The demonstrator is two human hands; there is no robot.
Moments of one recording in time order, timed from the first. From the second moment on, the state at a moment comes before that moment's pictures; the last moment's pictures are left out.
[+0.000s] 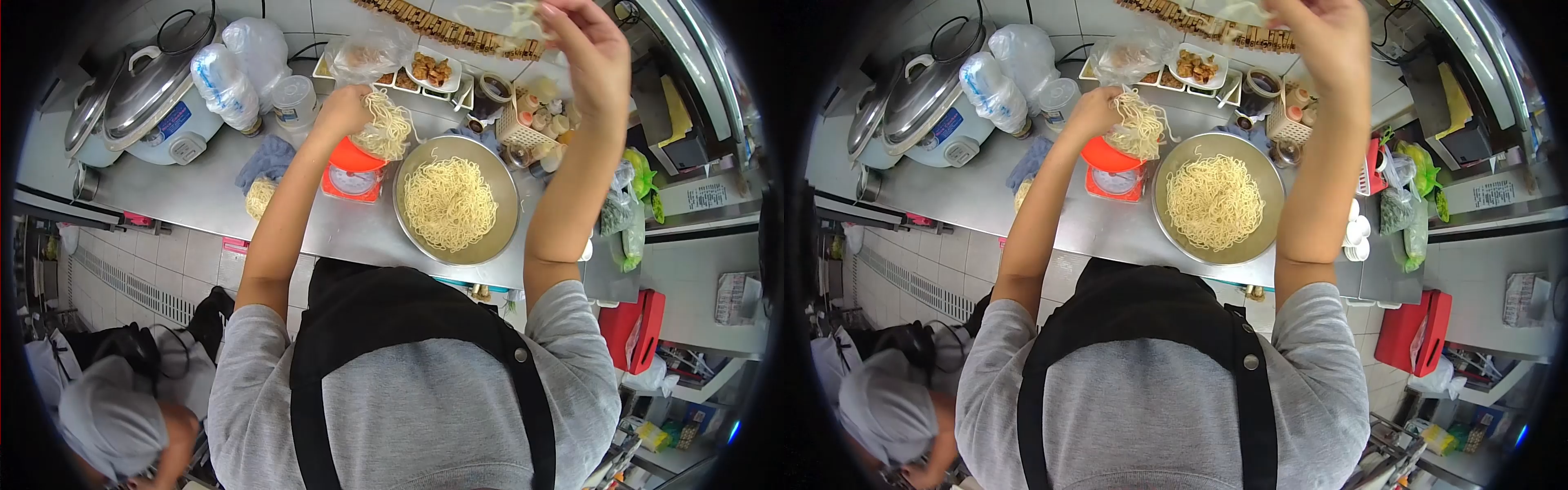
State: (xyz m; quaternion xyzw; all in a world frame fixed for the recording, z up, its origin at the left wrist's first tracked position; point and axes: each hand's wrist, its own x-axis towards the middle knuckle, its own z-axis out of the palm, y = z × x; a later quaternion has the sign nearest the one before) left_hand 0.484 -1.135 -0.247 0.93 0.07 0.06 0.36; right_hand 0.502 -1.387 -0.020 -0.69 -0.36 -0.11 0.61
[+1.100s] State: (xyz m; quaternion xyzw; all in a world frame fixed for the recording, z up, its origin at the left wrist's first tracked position) left_hand 0.490 -1.154 -0.211 0.85 -0.06 0.08 0.52; right_hand 0.544 -1.326 -0.164 -0.82 -0.36 0.06 0.43
